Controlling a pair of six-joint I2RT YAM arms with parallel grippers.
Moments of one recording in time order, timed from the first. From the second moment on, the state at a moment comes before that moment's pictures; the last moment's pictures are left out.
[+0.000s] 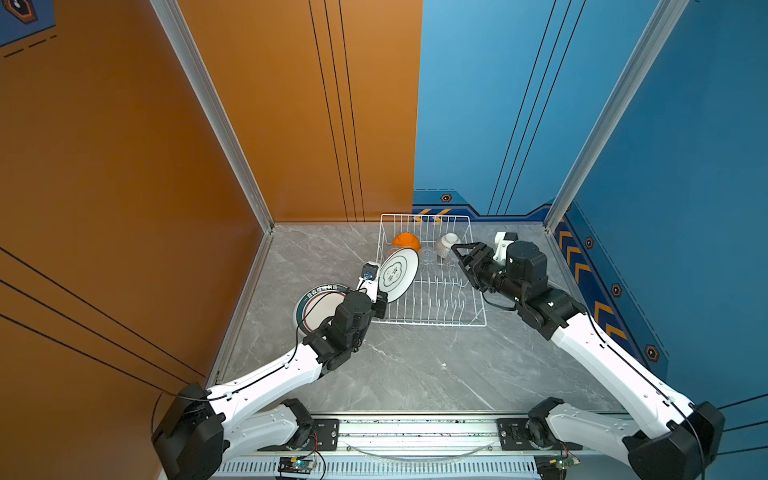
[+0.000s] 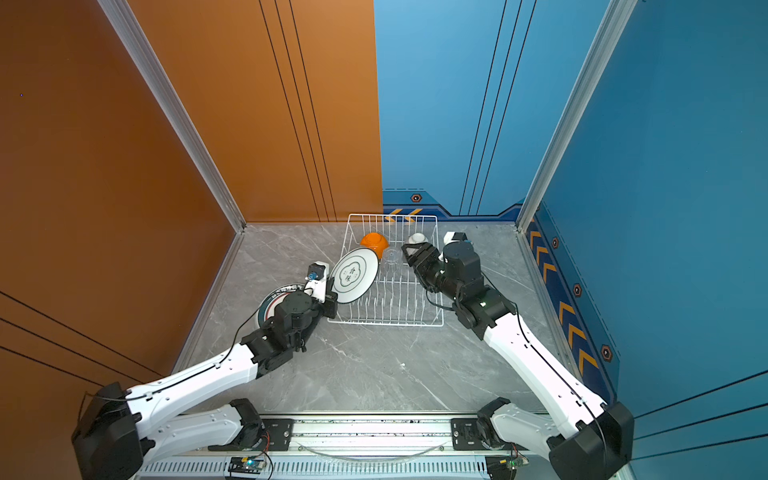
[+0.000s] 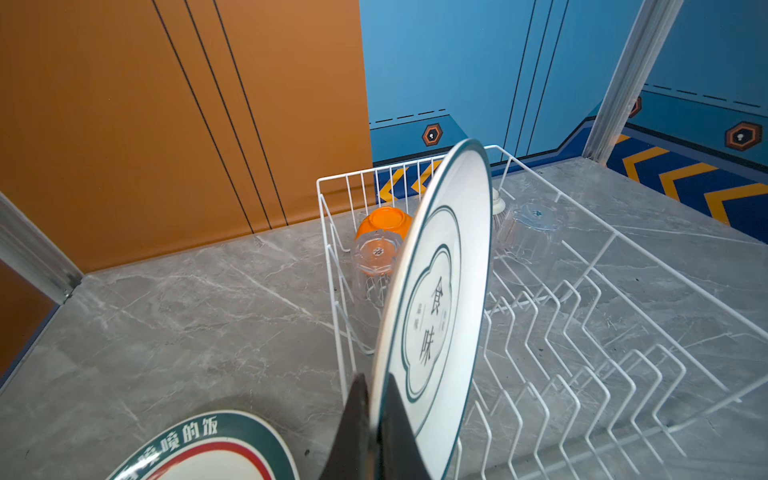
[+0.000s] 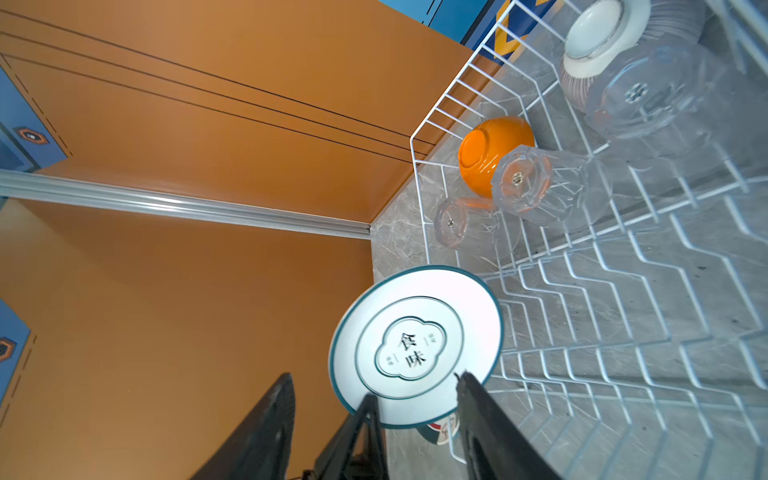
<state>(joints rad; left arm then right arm) -0.75 1.06 0.64 0.17 -0.50 -0.11 0.49 1.10 1.03 -0.24 -0.12 1.20</state>
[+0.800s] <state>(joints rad) -0.27 0.53 0.59 -0.43 -0.27 -0.57 0.47 0.99 0.97 -0.45 0.17 0.62</state>
